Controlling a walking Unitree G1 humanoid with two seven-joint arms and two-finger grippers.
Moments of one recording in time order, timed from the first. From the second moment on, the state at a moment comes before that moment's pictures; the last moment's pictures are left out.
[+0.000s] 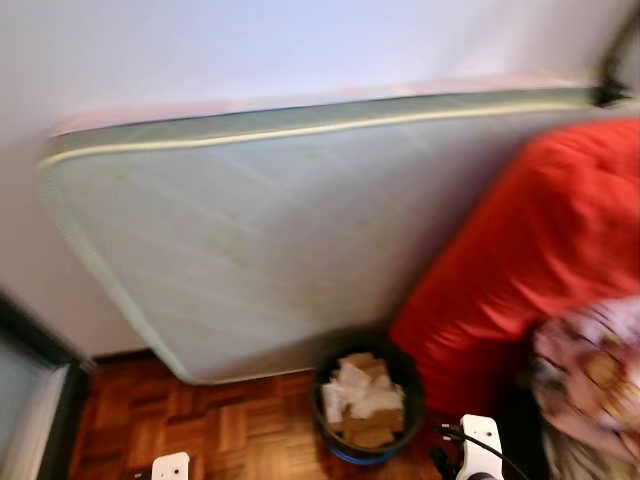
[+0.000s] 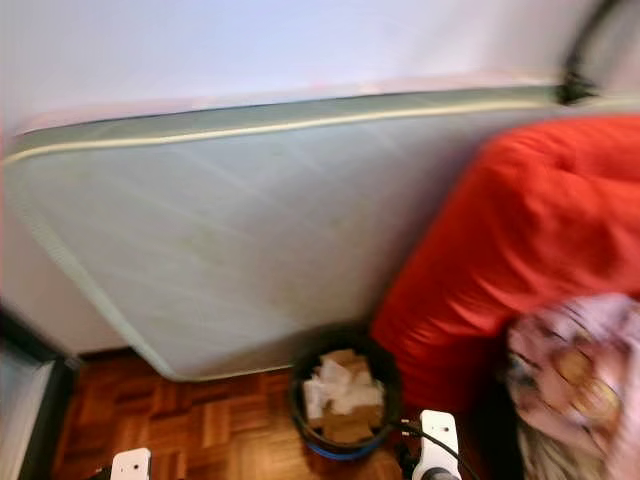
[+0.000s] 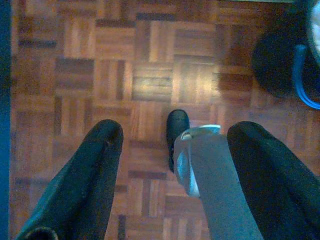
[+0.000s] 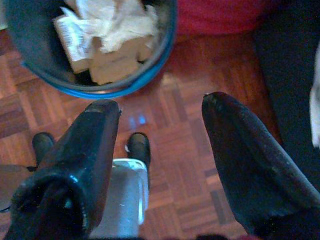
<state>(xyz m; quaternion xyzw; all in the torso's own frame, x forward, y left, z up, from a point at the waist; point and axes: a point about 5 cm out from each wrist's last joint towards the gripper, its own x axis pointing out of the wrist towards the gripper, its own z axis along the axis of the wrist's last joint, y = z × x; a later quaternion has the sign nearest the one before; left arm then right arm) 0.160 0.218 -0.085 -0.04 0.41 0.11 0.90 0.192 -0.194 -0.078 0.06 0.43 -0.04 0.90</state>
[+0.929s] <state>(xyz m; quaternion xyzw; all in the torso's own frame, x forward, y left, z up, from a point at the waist) 0.163 0.216 -0.084 -0.04 0.41 0.10 0.91 0.193 -0.192 -0.078 0.06 0.43 -0.04 0.90</state>
